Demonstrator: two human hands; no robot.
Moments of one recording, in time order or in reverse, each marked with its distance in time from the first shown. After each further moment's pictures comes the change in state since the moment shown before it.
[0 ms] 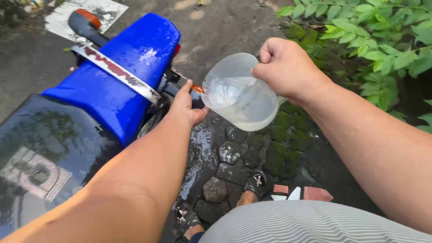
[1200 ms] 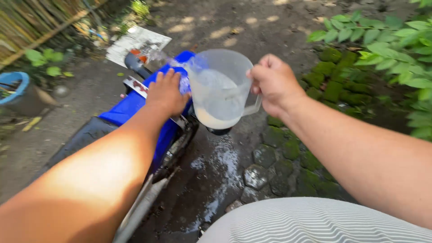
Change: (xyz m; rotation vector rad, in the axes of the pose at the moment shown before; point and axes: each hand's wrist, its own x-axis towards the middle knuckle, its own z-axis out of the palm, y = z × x) left_hand -0.066 0.135 0.037 2.522 0.427 1.167; right_hand 0.084 0.011 0.042 0.924 -0.064 0.012
